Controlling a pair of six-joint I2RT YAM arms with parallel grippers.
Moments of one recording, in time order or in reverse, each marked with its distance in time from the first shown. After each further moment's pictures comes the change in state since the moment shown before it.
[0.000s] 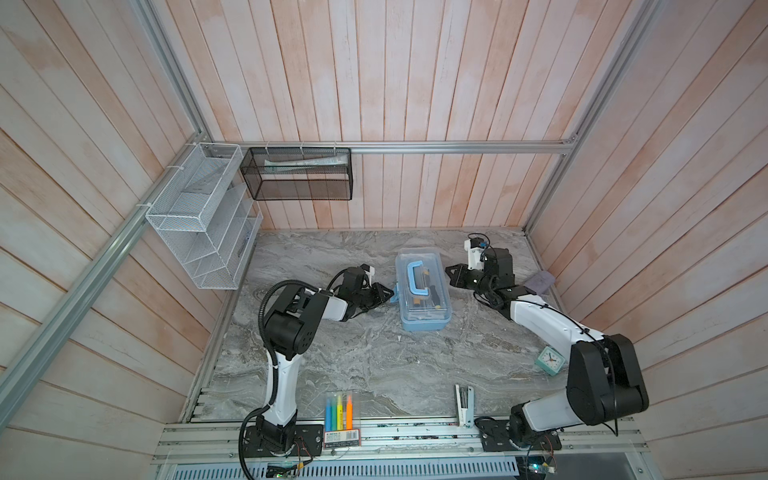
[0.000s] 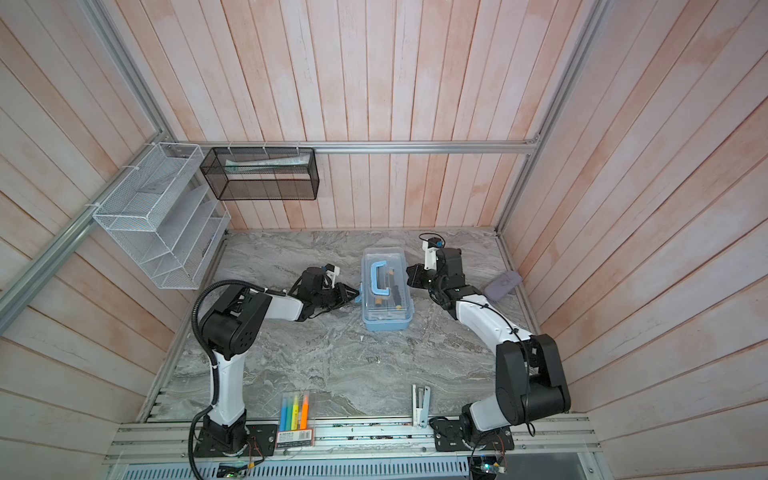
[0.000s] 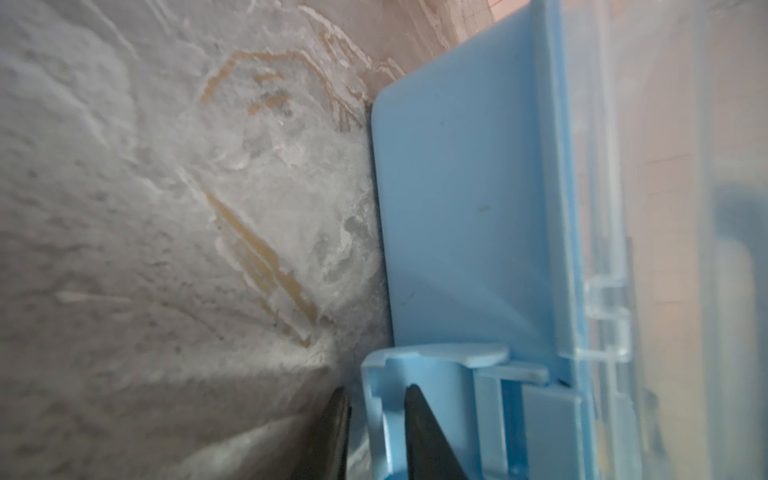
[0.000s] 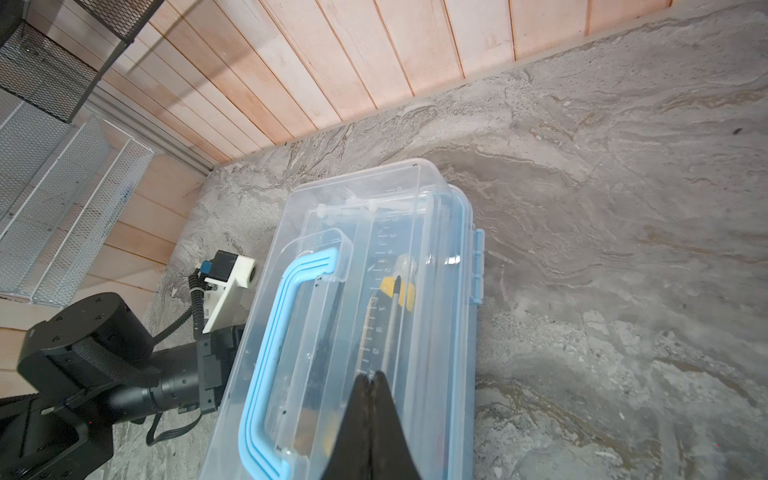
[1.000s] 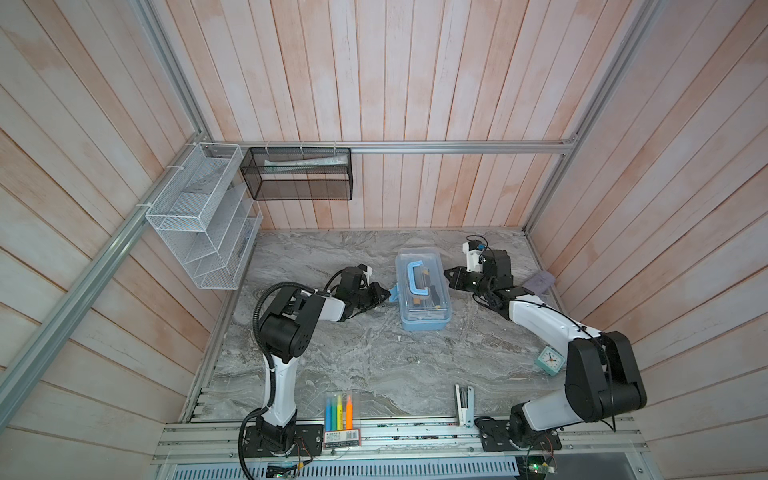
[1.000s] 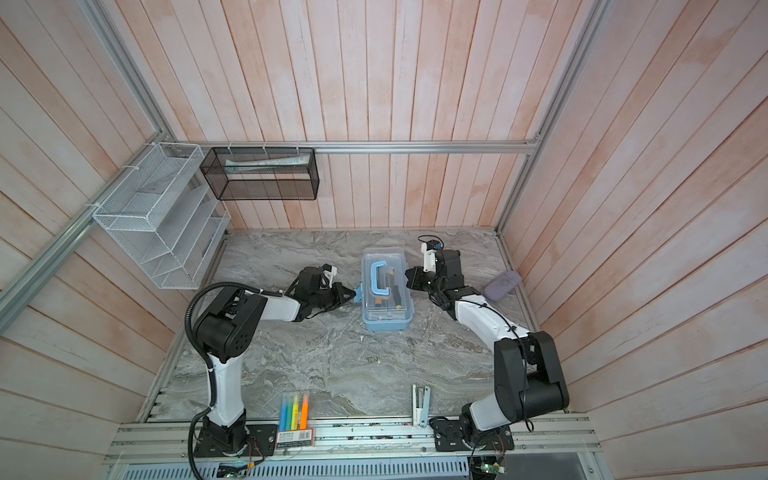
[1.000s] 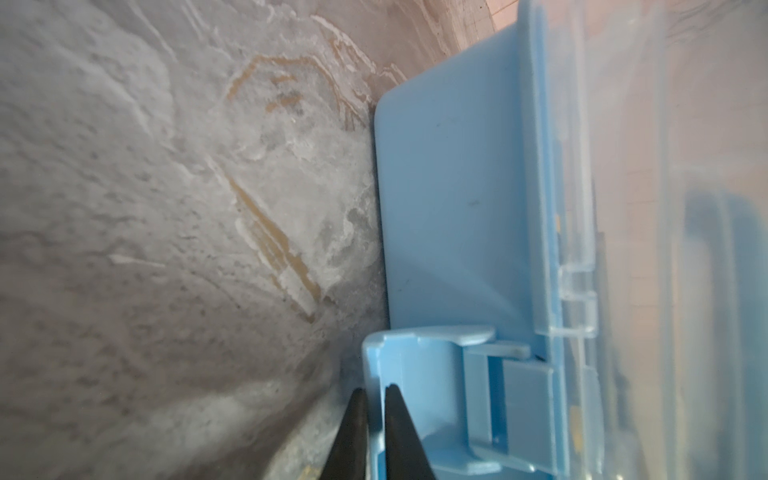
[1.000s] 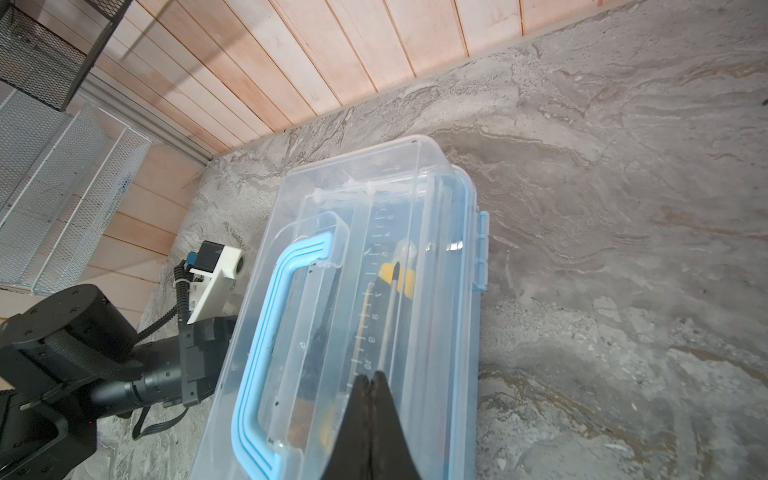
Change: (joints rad) left arm 0.008 -0.048 -0.031 -0.022 -0.004 -0.014; right arm 0.000 0.016 -0.013 0.003 -0.022 0.005
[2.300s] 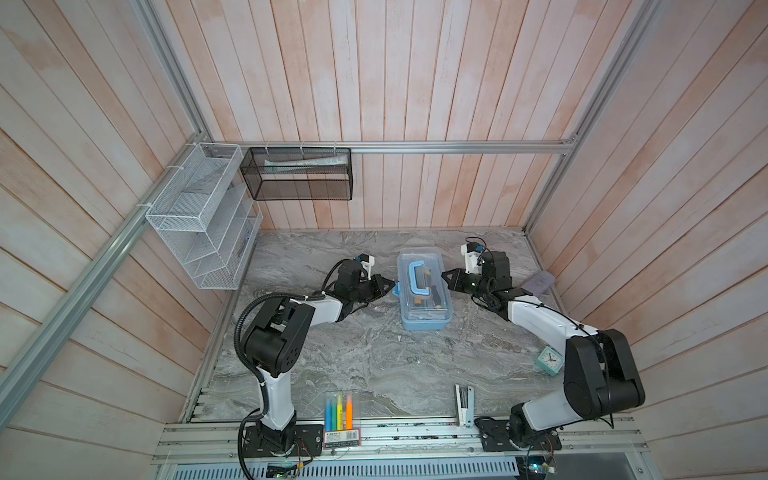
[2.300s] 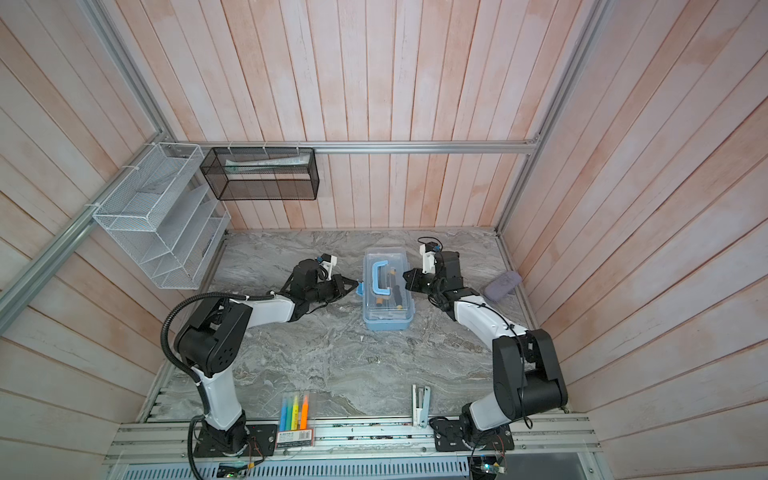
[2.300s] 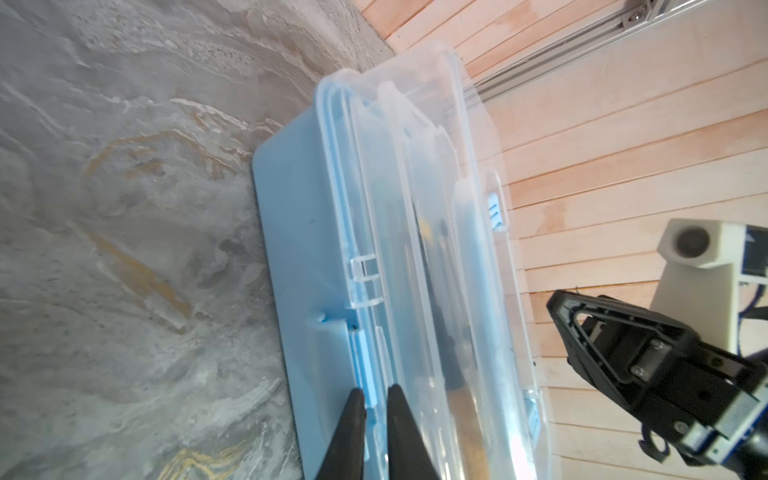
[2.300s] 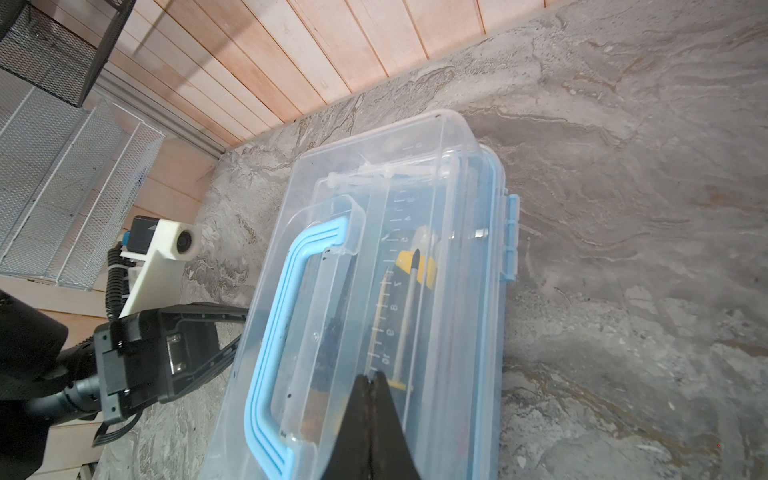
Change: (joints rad) left arm -0.027 -0.143 -0.022 0.040 0.013 -0.014; right arm 0.000 0.016 -0.014 0.021 -0.047 0.024
